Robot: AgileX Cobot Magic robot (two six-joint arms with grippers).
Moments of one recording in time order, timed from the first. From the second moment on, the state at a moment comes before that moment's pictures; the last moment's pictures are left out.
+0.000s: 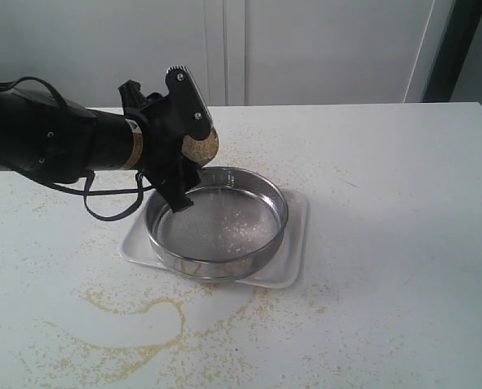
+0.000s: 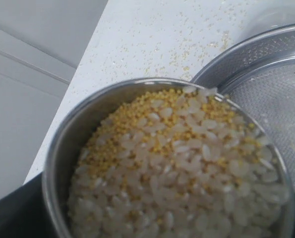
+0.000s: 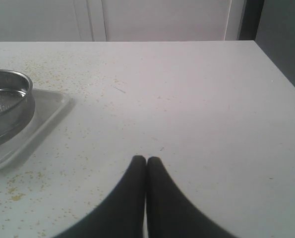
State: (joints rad) left arm -0.60 1.73 -1.08 1.67 0.04 -0.92; right arm 0.08 0.03 -0.01 -0.02 0.32 0.09
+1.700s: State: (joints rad) left arm -0.61 1.73 -1.08 1.67 0.07 -0.65; right arm 0.08 0.03 -0.01 -0.02 0.32 0.09
